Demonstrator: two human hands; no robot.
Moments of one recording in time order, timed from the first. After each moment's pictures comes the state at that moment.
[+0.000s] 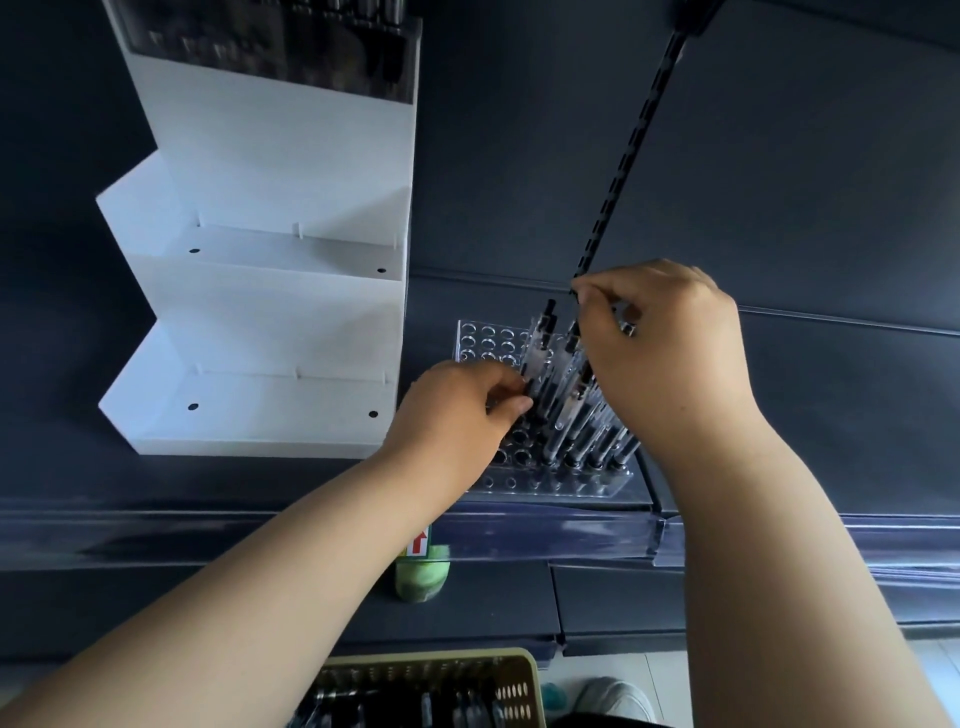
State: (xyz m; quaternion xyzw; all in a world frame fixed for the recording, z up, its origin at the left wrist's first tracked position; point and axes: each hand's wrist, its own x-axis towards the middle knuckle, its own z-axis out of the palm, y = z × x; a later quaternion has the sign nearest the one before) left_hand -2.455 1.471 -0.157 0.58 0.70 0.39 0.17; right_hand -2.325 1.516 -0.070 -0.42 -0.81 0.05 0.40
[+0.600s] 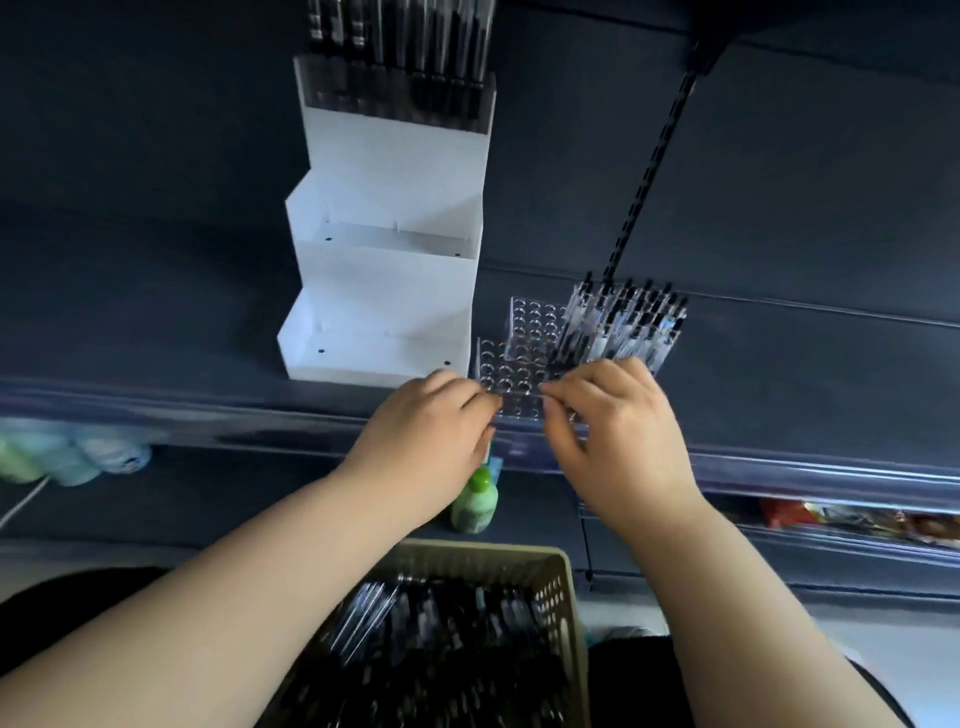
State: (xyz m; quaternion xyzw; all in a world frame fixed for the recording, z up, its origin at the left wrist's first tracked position) left_hand -2.467 1.335 -0.130 0.72 0.65 0.21 -0.11; right_hand -2.306 1.410 -0.113 -0.30 -0.88 -0.03 0.35
